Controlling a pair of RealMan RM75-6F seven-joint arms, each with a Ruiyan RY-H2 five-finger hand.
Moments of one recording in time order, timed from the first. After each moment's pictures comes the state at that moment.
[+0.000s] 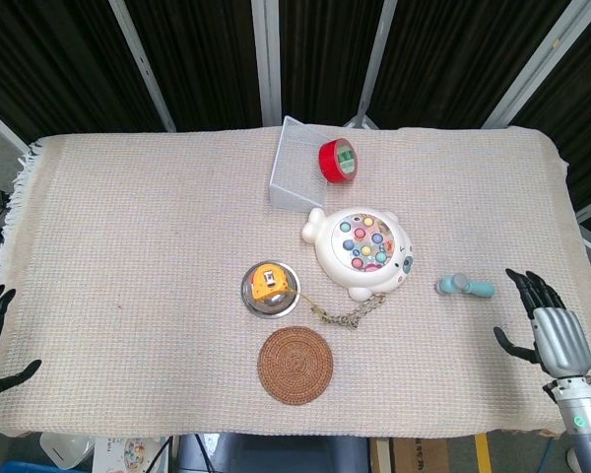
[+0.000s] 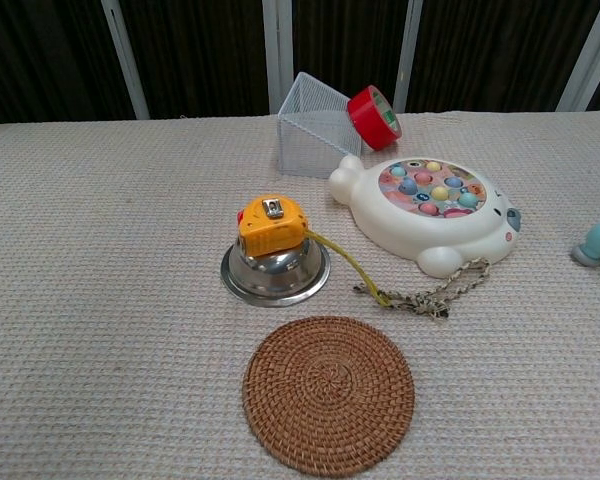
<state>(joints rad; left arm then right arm) 0.02 -1.12 -0.02 -1.72 1.52 1.60 0.17 0.18 -1.12 0.07 -1.53 -1.47 1.34 0.26</state>
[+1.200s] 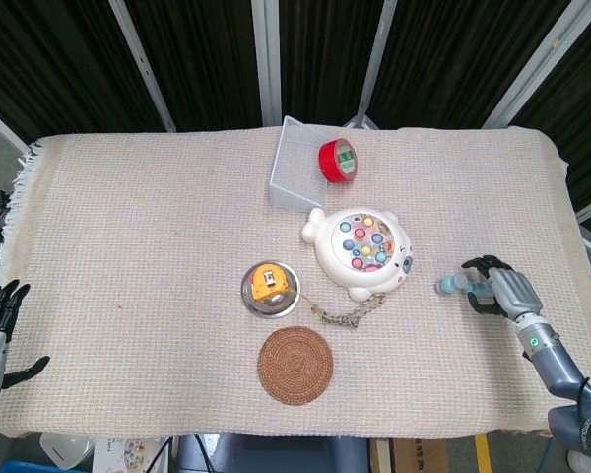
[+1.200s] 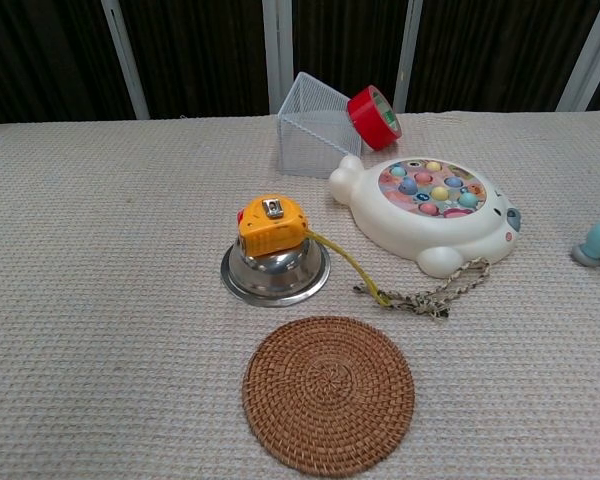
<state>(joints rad) -0.01 -1.09 -0.02 -1.78 1.52 1.55 0.23 0.48 -1.34 0.09 -1.07 -1.38 0.81 0.48</state>
